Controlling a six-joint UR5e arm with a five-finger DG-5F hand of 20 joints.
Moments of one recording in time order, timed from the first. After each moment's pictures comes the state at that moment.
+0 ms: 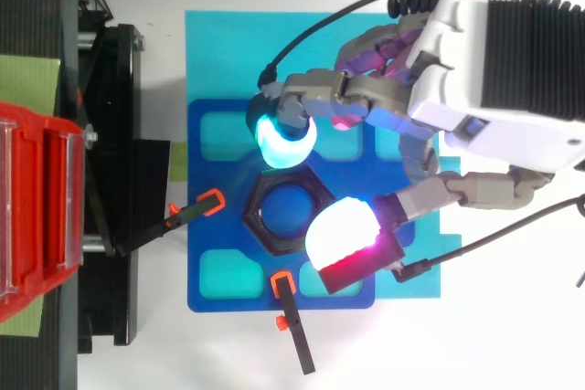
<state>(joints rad) 0.18 -2.09 -1.39 -2.79 -1.27 -1.14</state>
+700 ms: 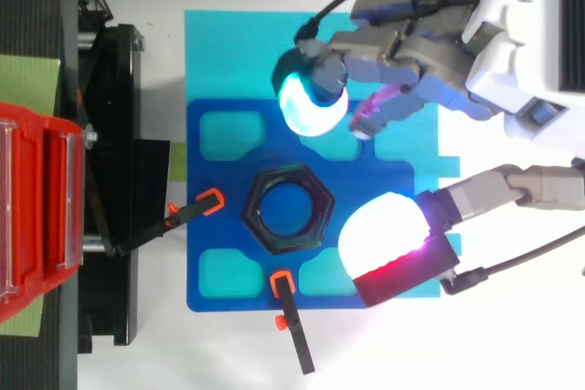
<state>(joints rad) 0.18 -2.03 -1.37 -2.85 -1.26 -1.16</state>
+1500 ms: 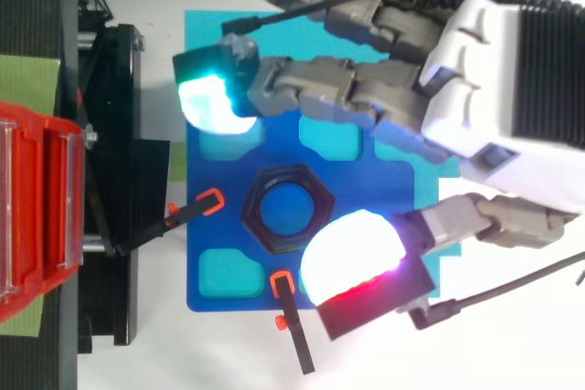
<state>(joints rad) 0.23 -2.08 -1.36 -2.75 -1.17 -1.16</state>
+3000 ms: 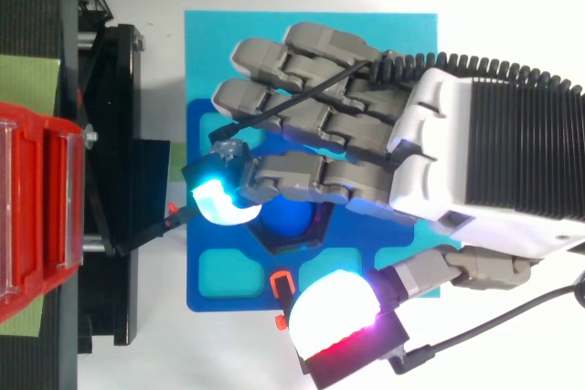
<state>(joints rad) 0.25 -2.10 -1.36 -2.77 -1.22 -1.16</state>
